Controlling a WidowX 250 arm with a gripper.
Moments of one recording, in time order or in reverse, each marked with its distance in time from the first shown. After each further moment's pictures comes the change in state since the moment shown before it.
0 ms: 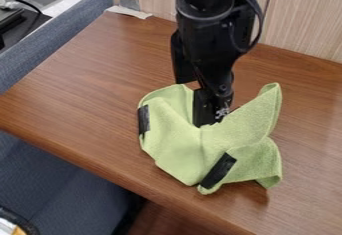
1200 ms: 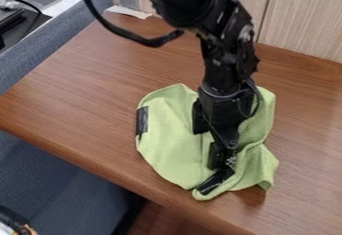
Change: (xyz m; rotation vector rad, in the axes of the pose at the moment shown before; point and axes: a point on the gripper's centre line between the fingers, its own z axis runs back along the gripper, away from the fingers) arm 0.014 0.004 -0.128 -0.132 0.083 -0.030
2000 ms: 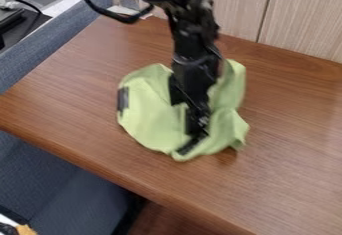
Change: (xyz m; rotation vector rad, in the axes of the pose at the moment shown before) arm -0.025 0.079 0.001 0.038 0.010 0.131
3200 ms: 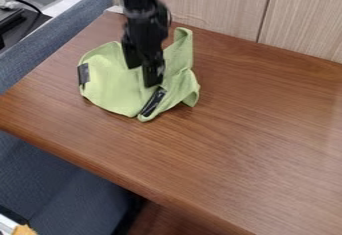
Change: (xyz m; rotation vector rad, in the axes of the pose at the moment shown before) arm -0.022 0.075 0.030 0.007 -0.023 0.161
